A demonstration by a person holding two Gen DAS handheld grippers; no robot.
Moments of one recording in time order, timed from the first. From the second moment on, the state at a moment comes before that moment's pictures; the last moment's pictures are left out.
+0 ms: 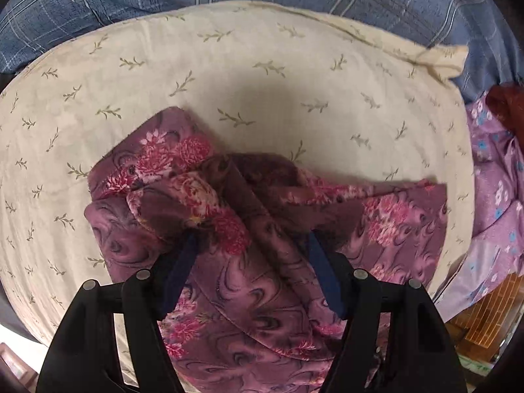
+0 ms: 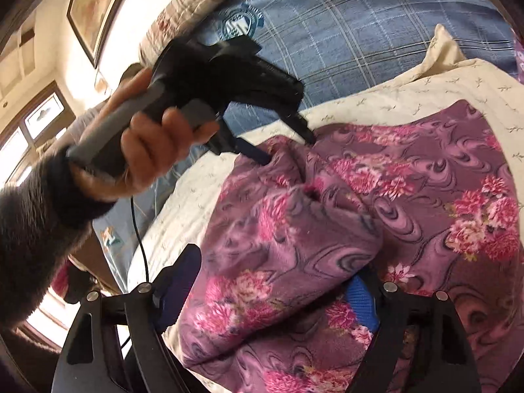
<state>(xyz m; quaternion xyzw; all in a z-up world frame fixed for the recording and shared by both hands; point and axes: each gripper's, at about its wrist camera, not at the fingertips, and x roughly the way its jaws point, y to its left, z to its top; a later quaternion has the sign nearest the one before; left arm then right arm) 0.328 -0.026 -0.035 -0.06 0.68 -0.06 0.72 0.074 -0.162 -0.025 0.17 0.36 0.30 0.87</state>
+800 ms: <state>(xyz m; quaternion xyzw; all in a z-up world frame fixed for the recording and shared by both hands) 0.183 -0.092 0.063 -0.03 0.55 -0.19 0.81 0.006 -0.196 0.018 0.21 0.26 0.28 0.90</state>
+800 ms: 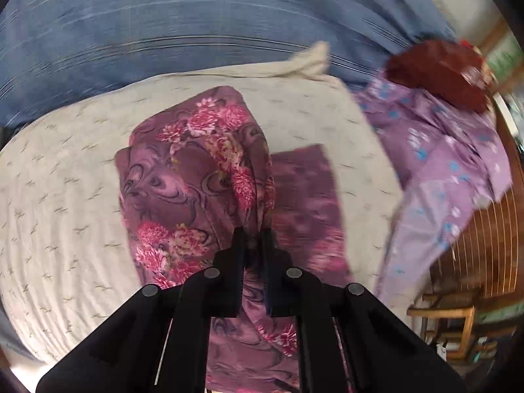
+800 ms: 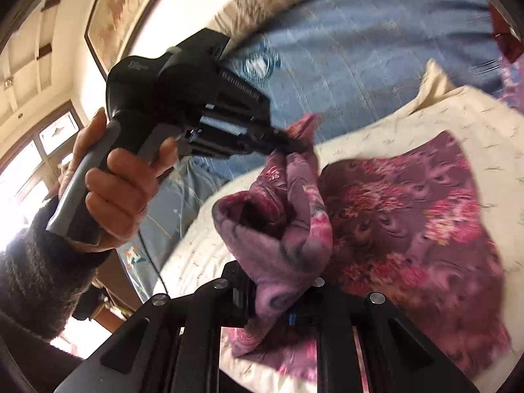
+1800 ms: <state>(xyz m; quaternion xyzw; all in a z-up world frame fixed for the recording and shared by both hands) 0.191 -0.007 -0.001 -0.22 0.56 -0.14 0.78 0.154 -0.283 0.014 0.23 0.37 0.18 0.88</state>
